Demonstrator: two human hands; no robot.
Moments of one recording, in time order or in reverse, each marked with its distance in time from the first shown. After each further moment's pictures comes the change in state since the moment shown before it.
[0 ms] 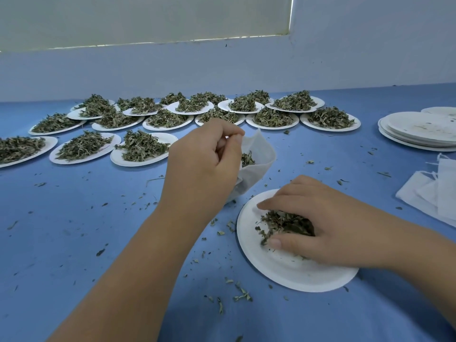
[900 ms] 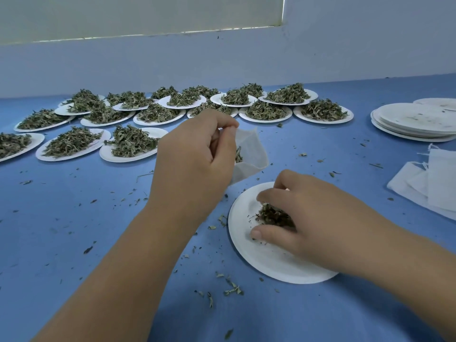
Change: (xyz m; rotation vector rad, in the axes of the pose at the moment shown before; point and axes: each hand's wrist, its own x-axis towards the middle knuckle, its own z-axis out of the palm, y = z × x) left_hand -0.003 0.005 0.003 0.064 0.051 0.071; right_hand -0.004 -0.031 0.000 -0.198 0.037 0.225
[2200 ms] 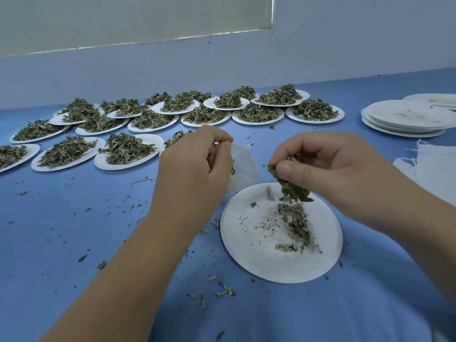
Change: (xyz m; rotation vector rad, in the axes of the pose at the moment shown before) left_hand -0.005 0.001 0.010 0.050 -0.065 -0.026; right_hand -0.001 0.028 -0.028 1.039 0.311 -0.058
